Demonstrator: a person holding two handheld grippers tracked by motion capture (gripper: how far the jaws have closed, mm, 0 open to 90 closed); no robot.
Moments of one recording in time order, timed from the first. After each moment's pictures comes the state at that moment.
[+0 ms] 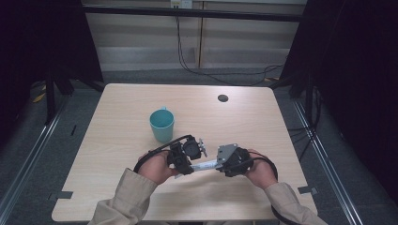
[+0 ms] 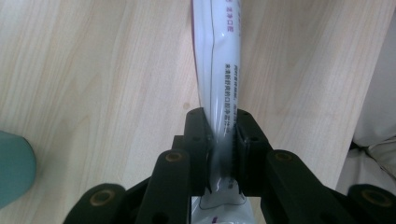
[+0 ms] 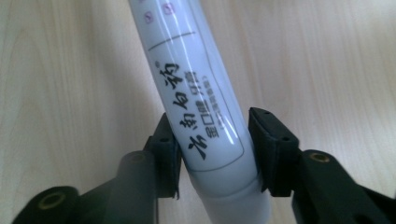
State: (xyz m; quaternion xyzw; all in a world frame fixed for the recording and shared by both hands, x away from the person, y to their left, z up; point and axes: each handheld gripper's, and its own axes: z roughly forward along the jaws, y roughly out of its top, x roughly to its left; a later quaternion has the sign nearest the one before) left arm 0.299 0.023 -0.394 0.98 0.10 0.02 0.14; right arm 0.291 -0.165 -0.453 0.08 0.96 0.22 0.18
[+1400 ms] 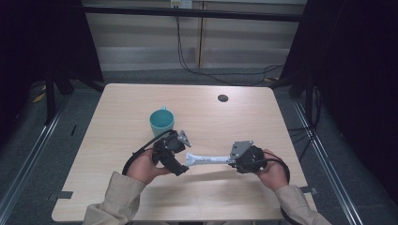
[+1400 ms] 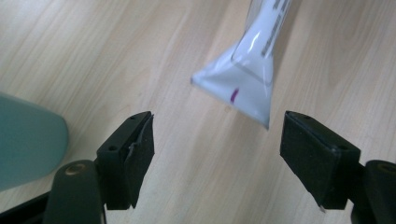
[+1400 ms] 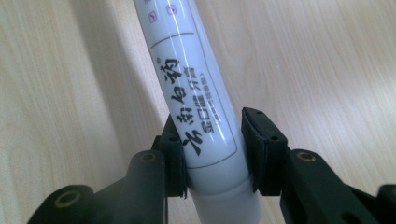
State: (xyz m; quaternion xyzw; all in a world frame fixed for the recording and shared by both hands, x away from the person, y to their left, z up) left arm 0.317 0.073 -0.401 0.95 0.17 0.04 0.24; right arm 0.289 -0.205 -0.444 0.15 0.94 0.22 0.20
